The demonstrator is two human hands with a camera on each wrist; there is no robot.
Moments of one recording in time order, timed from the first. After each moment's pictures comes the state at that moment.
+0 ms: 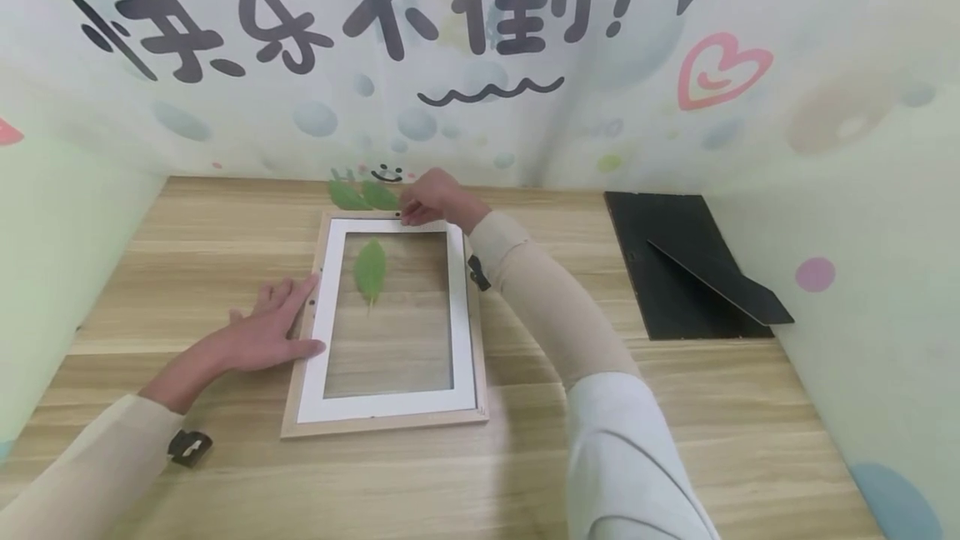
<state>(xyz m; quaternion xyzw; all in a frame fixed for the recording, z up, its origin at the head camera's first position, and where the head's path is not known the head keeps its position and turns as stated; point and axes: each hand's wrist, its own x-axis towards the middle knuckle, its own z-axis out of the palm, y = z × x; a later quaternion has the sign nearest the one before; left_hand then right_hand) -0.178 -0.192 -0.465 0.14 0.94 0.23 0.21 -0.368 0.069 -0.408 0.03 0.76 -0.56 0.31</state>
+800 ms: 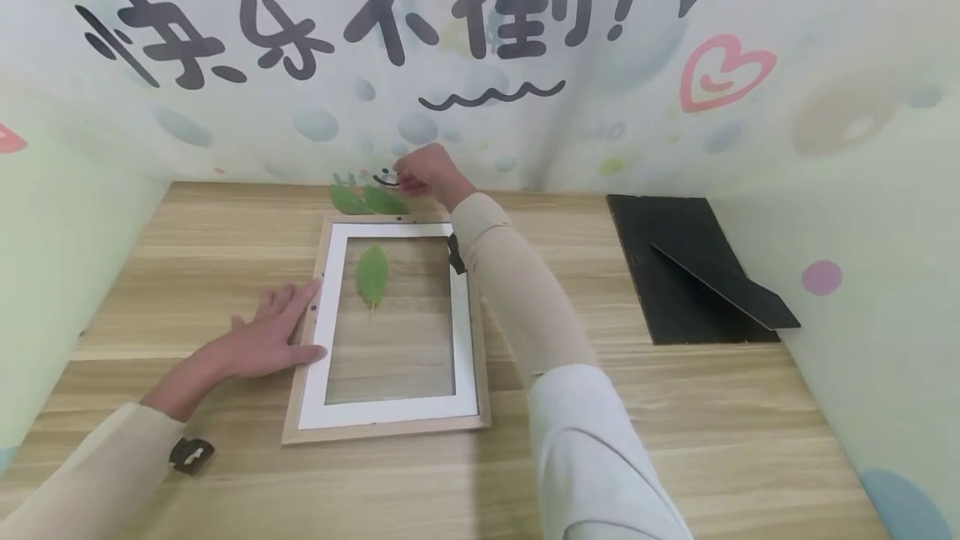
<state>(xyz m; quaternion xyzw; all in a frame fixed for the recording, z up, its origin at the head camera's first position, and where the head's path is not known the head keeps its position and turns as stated) -0.176 -0.190 -0.463 0.14 0.94 0.23 0.21 -0.405 0.052 -0.401 0.07 0.75 -0.62 0.24</state>
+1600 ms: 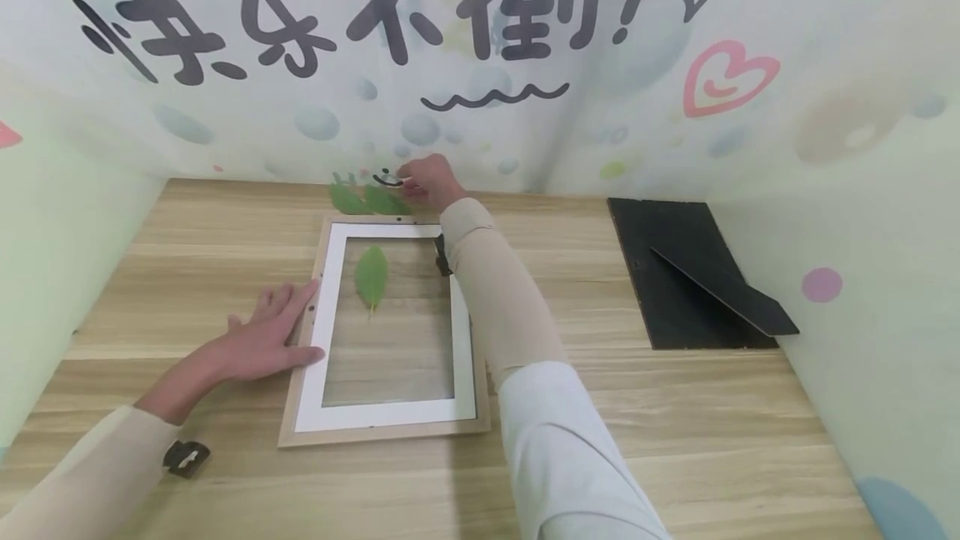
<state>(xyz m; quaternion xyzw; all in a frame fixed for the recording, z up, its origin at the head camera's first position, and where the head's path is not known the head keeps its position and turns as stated) -0.176 -0.191 -0.466 0.14 0.94 0.24 0.20 -0.423 0.046 -0.428 0.13 0.73 -0.62 0.24</state>
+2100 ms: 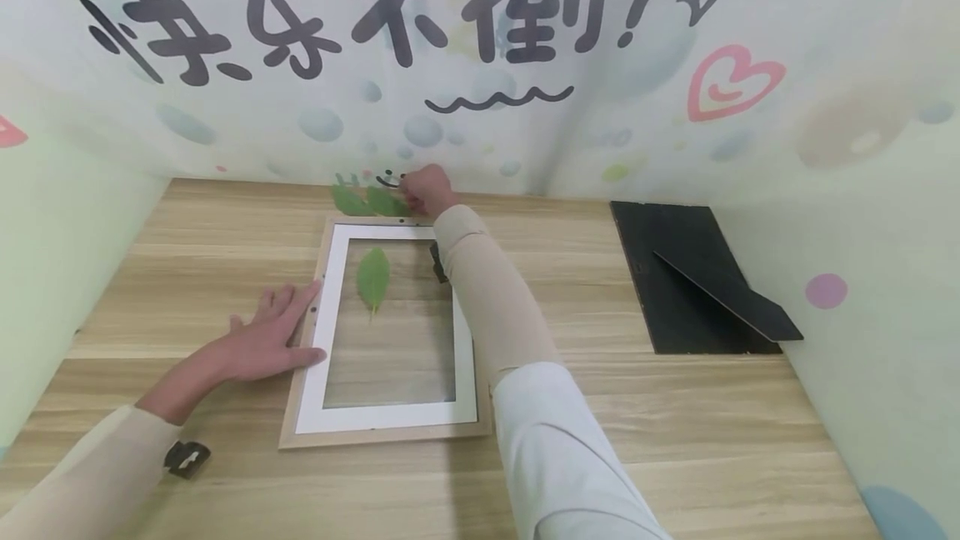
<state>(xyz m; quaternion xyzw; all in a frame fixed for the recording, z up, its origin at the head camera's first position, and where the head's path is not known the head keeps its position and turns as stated) -0.176 -0.192 -0.466 0.14 0.94 0.24 0.20 -0.419 0.037 -0.447 0.11 0.81 -0.54 0.20</state>
